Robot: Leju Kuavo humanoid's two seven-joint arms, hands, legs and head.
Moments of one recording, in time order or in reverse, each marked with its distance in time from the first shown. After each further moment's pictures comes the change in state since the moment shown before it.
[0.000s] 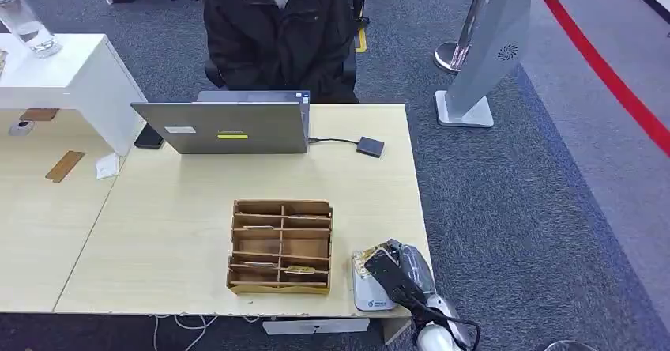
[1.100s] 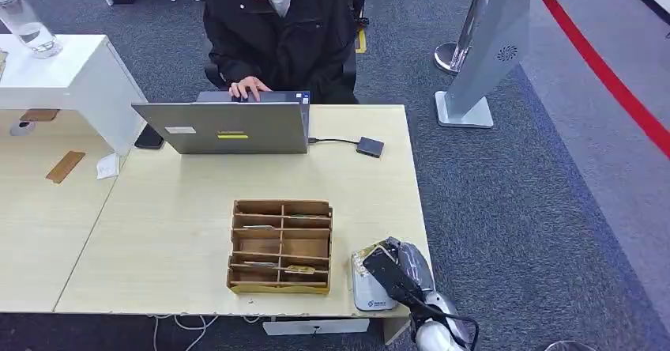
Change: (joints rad) left arm 0.000 0.000 0.001 0.000 0.000 0.000 0.005; right arm -0.018 0.009 -0.001 0.021 0.012 0.003 -0.009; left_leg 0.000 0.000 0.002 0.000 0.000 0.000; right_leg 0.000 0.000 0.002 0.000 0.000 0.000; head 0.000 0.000
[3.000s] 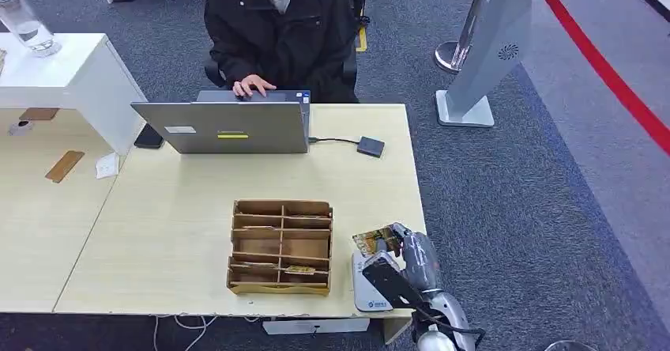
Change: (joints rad) left arm 0.000 0.000 0.032 0.000 0.009 0.008 -0.005; right arm 0.094 0.001 -0.005 -0.276 0.150 -0.136 -0.051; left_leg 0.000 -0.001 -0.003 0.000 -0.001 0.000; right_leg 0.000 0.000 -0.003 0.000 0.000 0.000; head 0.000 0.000
